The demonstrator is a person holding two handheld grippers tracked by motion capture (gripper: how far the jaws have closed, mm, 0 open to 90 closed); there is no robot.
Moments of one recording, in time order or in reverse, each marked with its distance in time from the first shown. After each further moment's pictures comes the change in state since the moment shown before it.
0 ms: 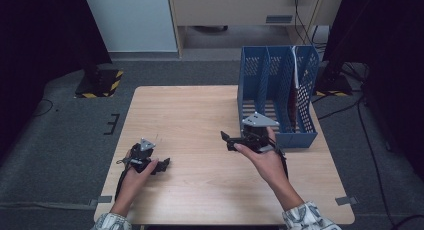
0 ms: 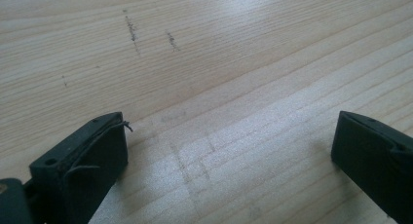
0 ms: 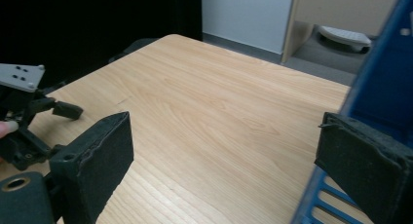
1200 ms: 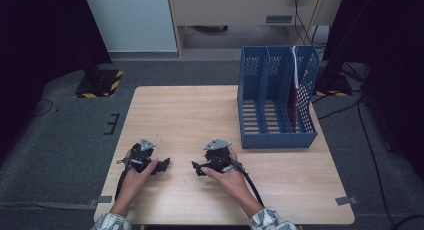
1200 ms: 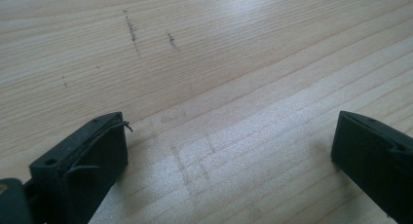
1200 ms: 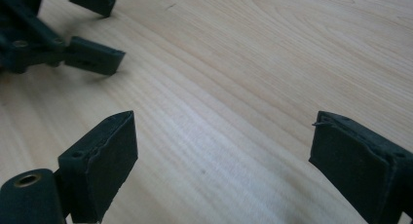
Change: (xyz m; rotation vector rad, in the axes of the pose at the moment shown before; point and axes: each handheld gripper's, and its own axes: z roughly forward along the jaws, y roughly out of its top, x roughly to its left) left arm 0.000 0.000 0.000 -0.001 0.002 -0.002; right arm 0.070 -0.083 0.095 0.253 0.129 -0.011
